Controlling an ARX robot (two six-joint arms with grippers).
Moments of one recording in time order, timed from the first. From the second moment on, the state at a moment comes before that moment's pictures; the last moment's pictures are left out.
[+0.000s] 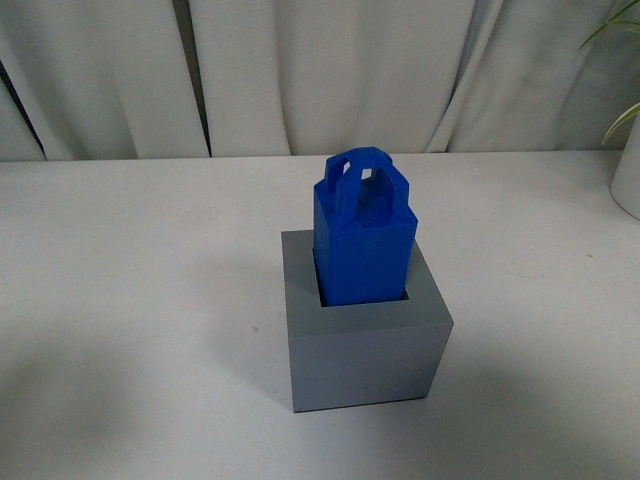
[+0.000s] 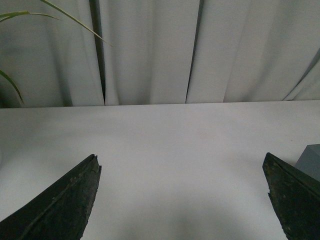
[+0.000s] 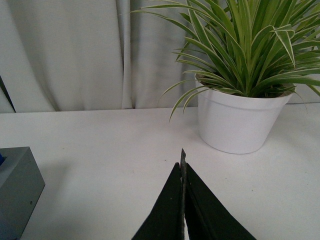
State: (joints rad) left arm 0.00 0.00 0.02 0.00 0.00 0.00; right arm 0.00 0.01 0.01 0.00 0.00 -0.01
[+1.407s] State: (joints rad) left arm 0.00 0.00 0.02 0.00 0.00 0.00; right arm 0.00 0.00 0.01 0.00 0.00 -0.01
